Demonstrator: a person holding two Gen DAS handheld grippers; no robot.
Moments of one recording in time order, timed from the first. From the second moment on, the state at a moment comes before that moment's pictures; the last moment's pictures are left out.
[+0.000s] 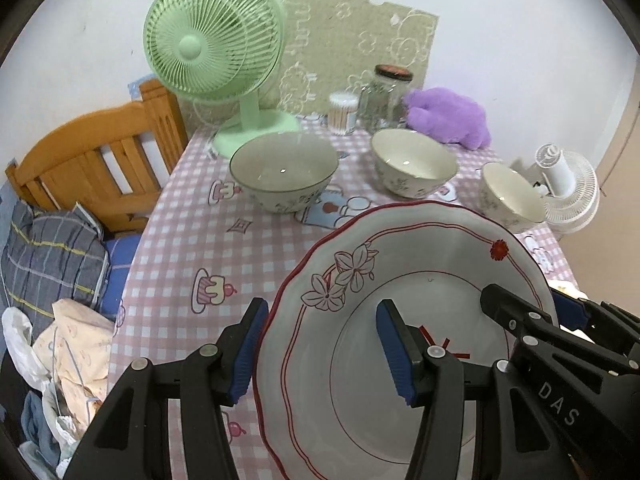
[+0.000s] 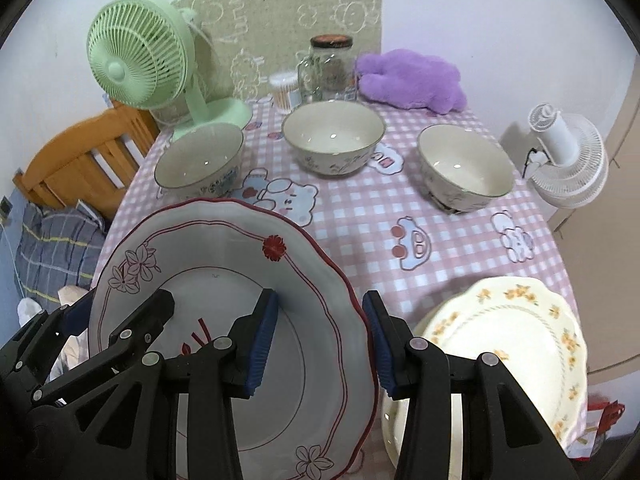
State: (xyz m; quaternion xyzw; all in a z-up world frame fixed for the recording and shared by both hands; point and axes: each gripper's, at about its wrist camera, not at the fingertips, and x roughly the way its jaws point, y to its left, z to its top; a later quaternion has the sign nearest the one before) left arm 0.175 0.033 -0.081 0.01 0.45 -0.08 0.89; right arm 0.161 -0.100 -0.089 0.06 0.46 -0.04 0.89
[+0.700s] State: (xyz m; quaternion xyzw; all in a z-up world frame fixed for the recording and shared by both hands) left arm 0.129 -0.051 -0.063 0.00 0.44 -0.05 0.90; right arm 0.116 -0.183 -0.073 0.07 0.46 0.00 0.89
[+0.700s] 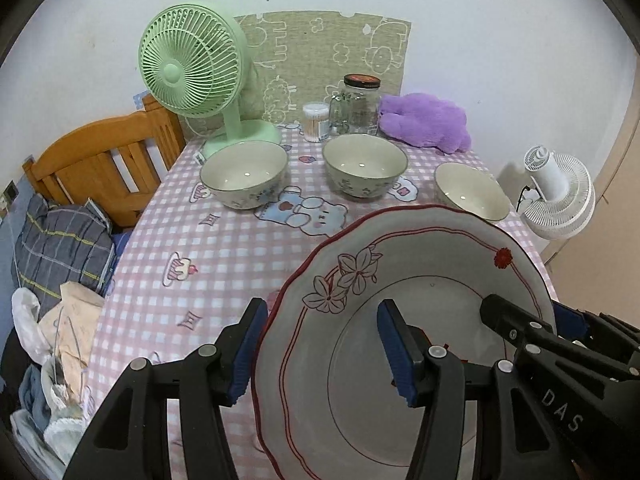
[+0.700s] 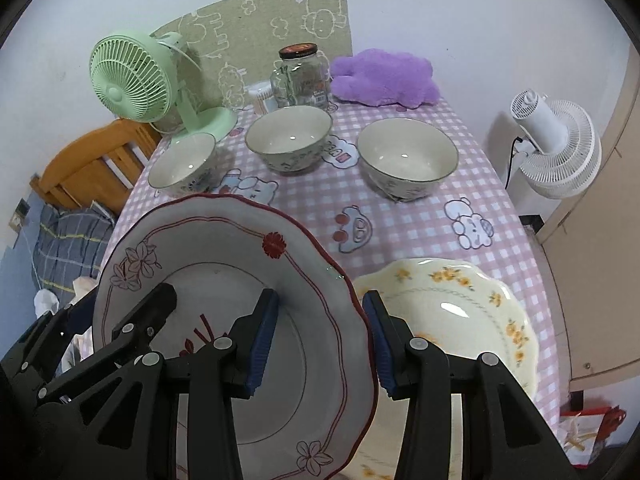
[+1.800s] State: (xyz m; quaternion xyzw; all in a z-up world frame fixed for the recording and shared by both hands) left arm 0.123 -0.181 -0.137 -0.01 0.52 -0.08 0.85; right arm 0.101 -0.320 -0.139 0.07 0.52 -0.04 0.85
